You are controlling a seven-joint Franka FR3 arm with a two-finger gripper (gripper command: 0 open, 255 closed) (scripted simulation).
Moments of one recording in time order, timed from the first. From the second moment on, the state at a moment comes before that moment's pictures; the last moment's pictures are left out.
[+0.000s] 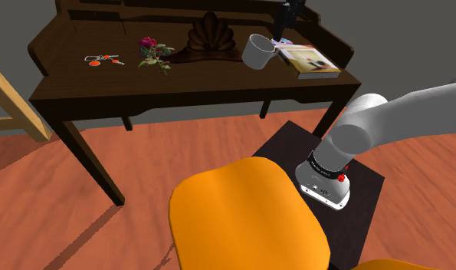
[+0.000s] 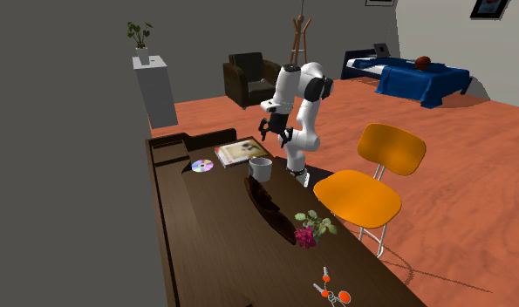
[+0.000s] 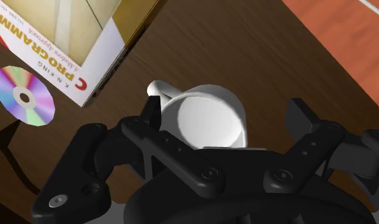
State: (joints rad) arm -0.02 -0.75 0.07 -2.27 -0.12 1.60 -0.09
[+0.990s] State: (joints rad) arm 0.03 -0.07 -0.05 -1.63 0.02 1.46 -0.43
